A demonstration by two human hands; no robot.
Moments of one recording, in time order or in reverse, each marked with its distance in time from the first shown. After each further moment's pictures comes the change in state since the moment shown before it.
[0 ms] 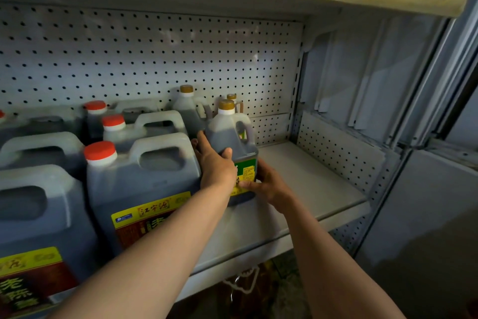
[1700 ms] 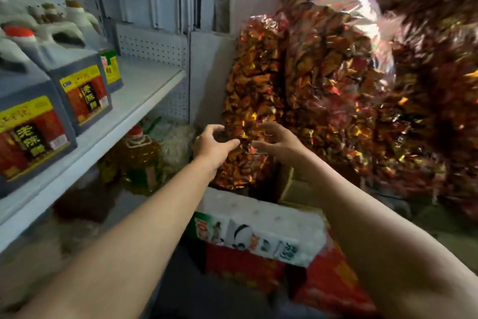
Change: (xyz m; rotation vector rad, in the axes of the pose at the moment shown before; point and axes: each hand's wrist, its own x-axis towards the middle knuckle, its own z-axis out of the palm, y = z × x) left_hand -0.315 -0.101 -0.263 -0.106 -1.254 0.204; right_hand -0.535 -0.204 0.250 -0.552 0.982 0.587
